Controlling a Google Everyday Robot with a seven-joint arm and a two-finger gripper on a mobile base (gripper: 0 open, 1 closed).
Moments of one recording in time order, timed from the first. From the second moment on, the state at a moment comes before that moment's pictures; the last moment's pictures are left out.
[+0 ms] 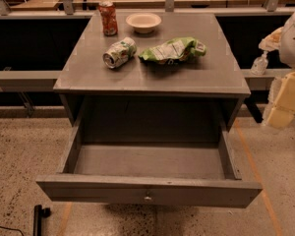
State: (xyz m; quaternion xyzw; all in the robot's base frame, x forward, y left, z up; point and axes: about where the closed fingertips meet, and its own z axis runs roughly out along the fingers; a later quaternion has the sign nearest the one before) arm 0.438 -0.216 0.978 -0.60 0.78 -0.04 0.16
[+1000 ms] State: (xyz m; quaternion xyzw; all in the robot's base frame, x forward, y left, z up) arm 0.507 -0.162 0.993 -0.72 0.67 -0.06 0.17
